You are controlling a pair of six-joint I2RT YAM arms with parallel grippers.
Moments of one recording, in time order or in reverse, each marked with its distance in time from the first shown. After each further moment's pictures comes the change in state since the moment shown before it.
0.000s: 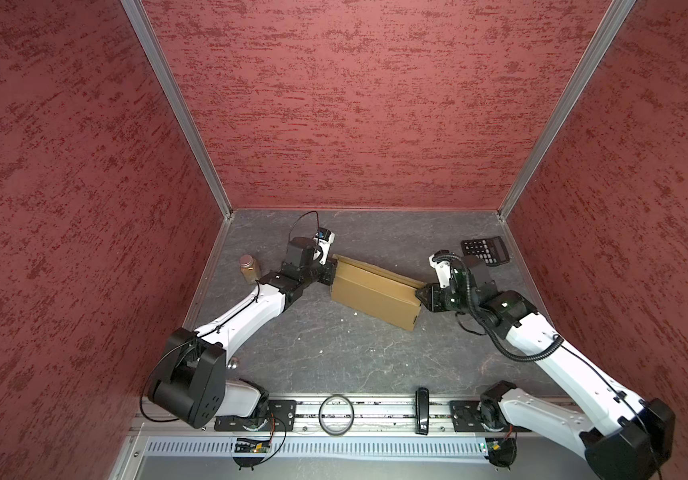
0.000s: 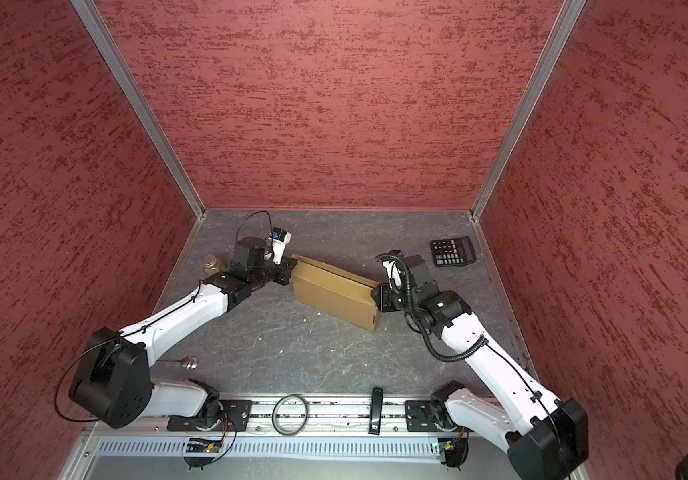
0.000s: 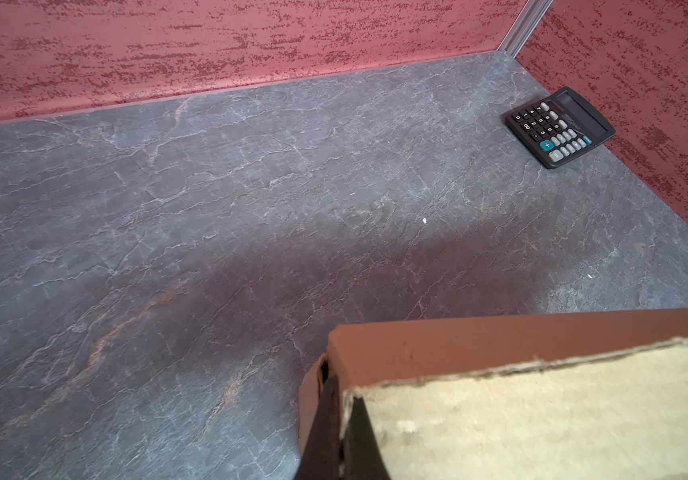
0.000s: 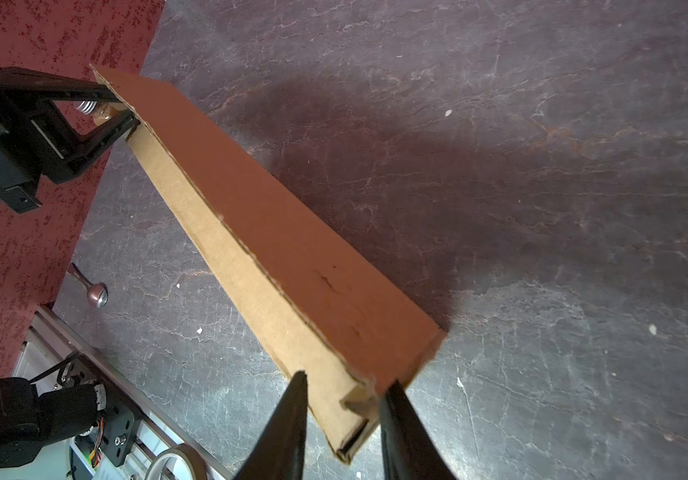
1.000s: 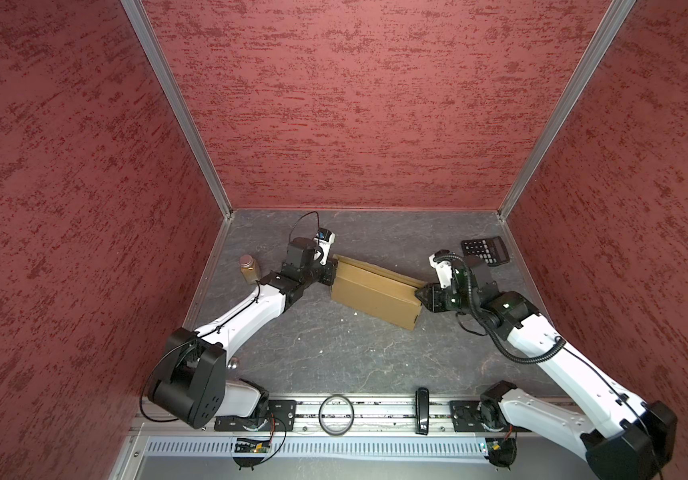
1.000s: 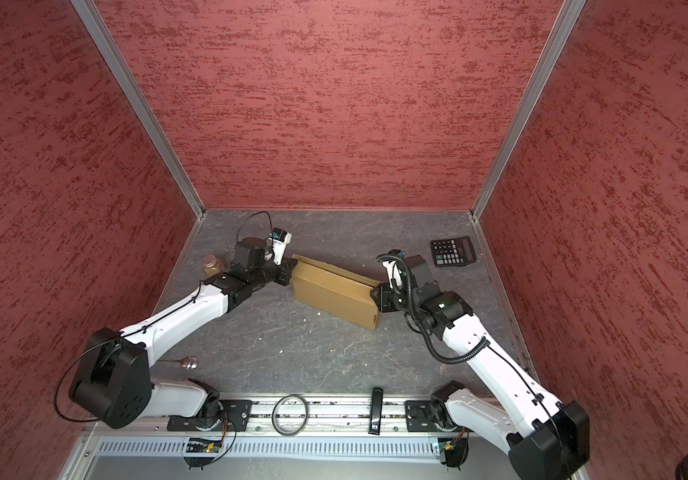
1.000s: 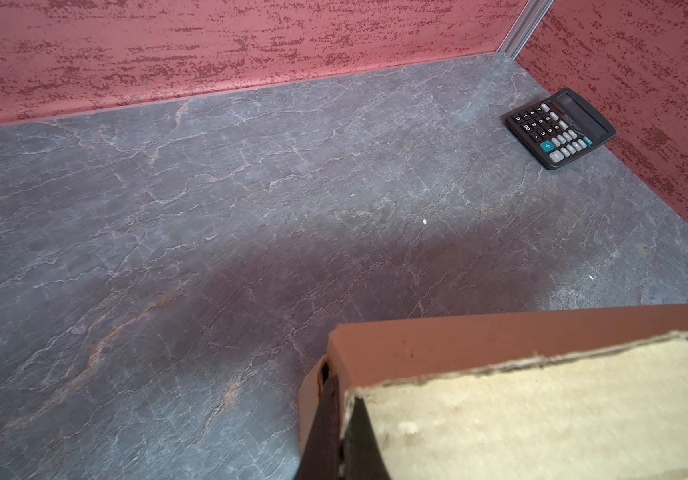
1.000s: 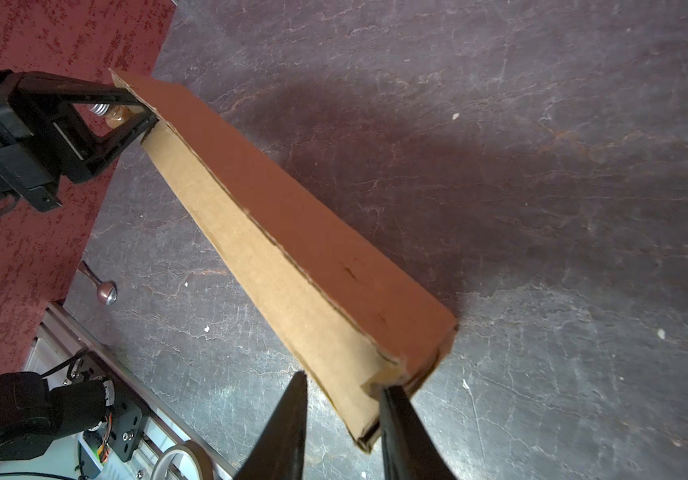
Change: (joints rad) left arm -0.006 0.000 -0.006 0.011 -0.009 0.000; right arm 0.000 -0.015 0.000 0.003 -0.014 0.000
